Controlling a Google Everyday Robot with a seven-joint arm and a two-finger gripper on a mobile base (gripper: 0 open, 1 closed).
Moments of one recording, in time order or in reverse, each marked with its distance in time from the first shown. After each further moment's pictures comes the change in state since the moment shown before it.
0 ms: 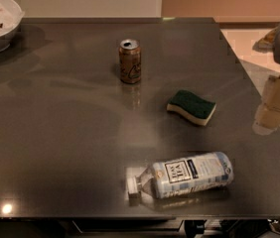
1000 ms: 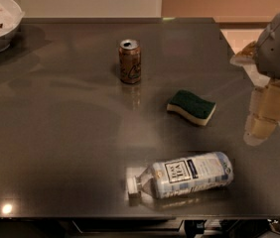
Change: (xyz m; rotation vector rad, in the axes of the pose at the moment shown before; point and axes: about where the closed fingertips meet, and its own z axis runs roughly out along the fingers) arm -0.020 0.020 0.020 -0.127 -0.064 -0.105
